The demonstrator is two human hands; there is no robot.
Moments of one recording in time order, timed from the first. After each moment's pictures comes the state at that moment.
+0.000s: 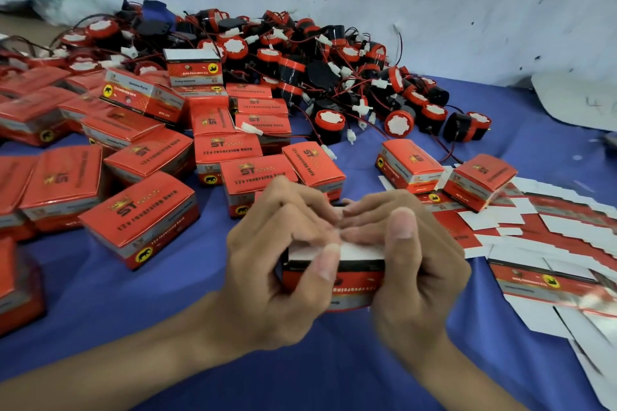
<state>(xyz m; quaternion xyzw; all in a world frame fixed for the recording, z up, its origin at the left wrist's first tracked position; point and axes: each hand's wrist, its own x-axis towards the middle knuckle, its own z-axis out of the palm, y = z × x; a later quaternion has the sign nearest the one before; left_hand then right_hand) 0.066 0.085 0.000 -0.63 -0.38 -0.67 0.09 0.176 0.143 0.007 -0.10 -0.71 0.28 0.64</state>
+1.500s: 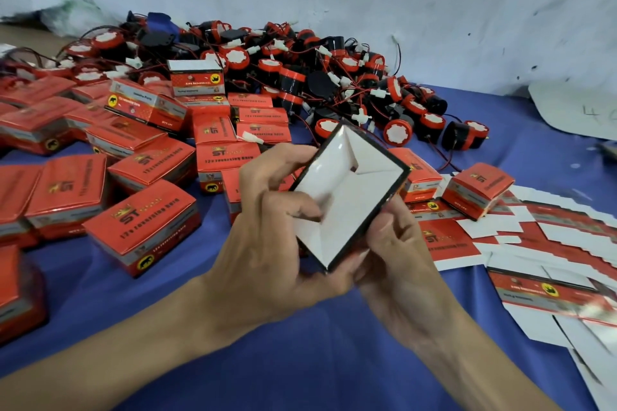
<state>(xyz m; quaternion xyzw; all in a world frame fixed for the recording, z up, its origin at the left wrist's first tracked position) 0.052 0.098 0.011 -0.66 -0.44 -0.56 0.23 0.181 0.150 0.024 -0.08 -0.50 0.78 0.36</state>
